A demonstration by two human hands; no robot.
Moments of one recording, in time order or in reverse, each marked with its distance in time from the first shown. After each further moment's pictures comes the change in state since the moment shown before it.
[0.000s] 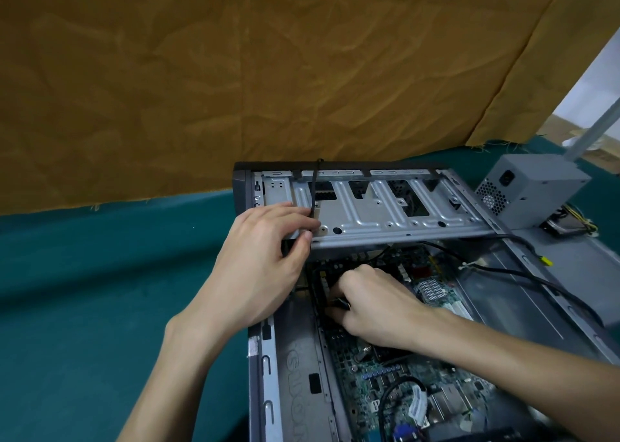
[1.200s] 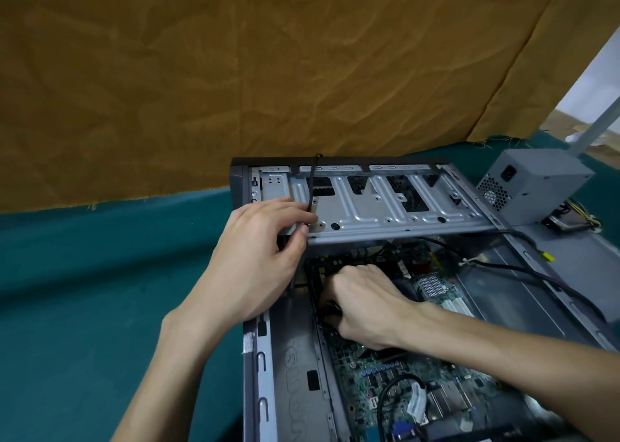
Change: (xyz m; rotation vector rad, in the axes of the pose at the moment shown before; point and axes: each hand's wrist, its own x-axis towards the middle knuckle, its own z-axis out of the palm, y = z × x) left_hand 0.001 0.004 -0.001 -0.021 0.013 -0.022; right_hand -0.001 -0.011 -0.004 -0.136 -0.061 -0.091
